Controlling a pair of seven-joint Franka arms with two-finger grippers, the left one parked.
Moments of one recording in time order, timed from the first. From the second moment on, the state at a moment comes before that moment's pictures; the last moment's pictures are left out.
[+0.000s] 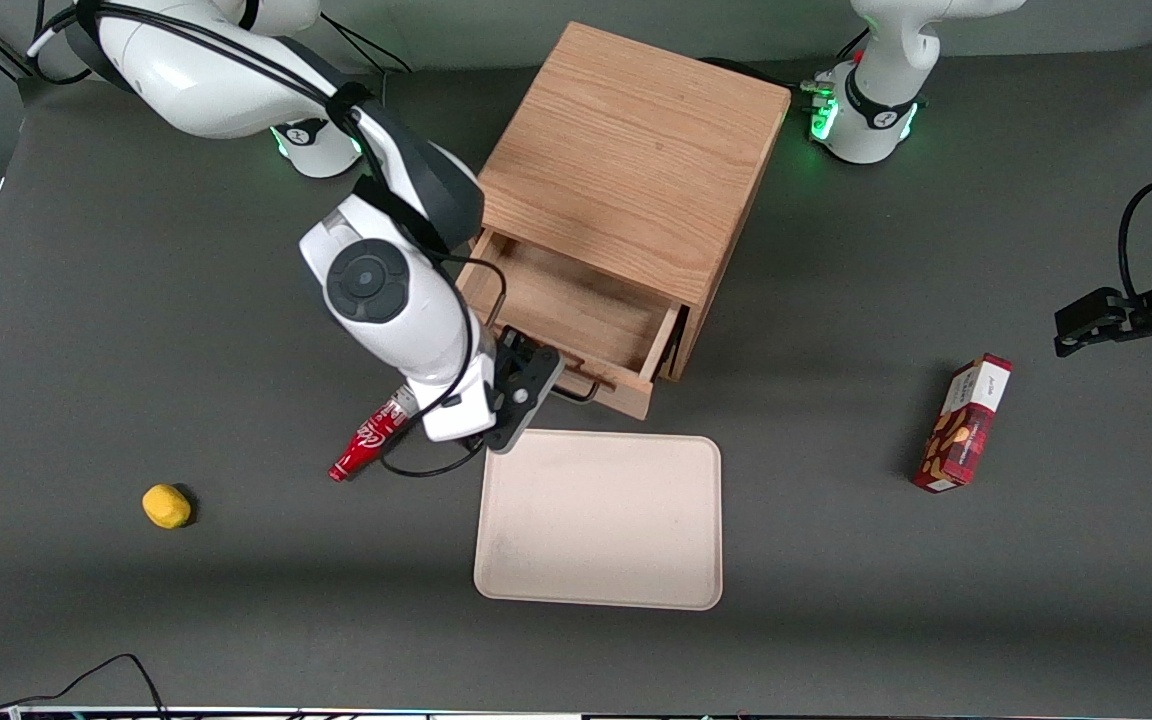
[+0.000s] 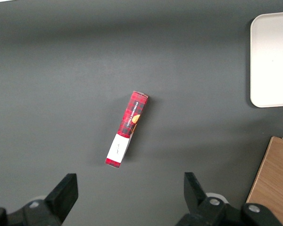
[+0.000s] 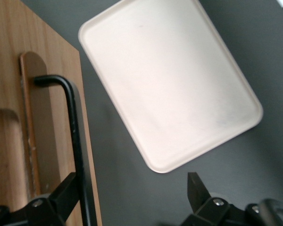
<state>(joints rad) 0.18 0.66 0.52 -1.26 -0.21 1.97 -0.32</state>
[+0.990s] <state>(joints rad) 0.16 0.72 0.38 -1.13 -0.21 2.02 -0.44</state>
